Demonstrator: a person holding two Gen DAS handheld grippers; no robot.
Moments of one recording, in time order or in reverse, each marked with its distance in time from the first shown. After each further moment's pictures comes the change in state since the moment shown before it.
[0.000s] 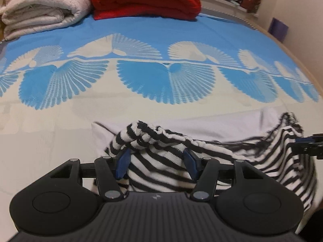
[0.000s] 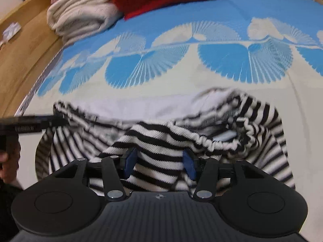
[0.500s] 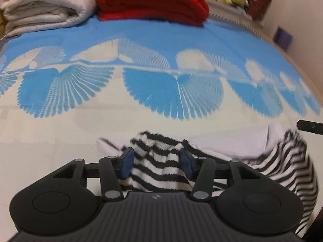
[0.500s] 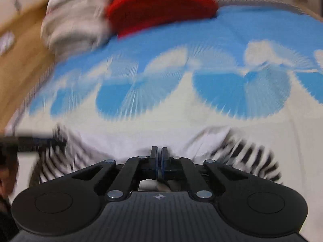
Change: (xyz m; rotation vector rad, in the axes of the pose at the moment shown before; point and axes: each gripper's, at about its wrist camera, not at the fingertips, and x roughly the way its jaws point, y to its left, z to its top) left arm 0.010 0.021 0.023 -0.057 -0.028 -0.025; right arm 0.002 -0.006 0.041 0.014 -0.149 -0.047
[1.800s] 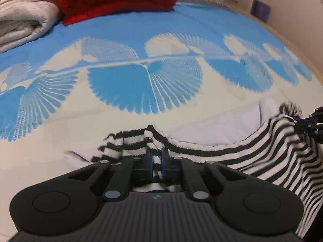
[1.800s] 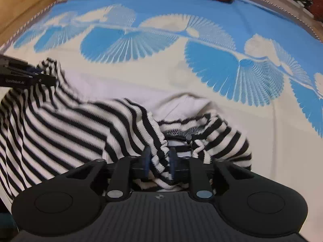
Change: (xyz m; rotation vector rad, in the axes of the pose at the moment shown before) left arm 0.034 -0.035 0.006 0.181 0.045 -0.061; right arm 0.018 -0.004 -0.023 -0.305 0.234 -0.141
